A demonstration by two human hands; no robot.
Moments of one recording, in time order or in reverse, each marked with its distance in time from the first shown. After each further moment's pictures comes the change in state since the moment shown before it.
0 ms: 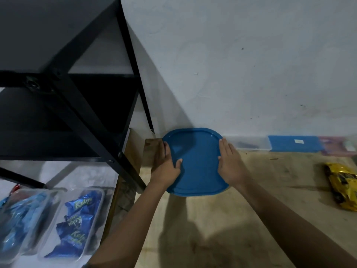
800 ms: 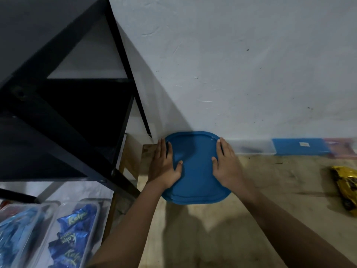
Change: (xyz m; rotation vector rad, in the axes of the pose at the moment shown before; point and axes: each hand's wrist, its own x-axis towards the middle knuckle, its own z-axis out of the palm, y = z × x) left_hand 0.034 -0.005 -0.004 0.290 0.071 0.161; right_hand 0.029 -0.008 0.014 0.088 0.122 0.031
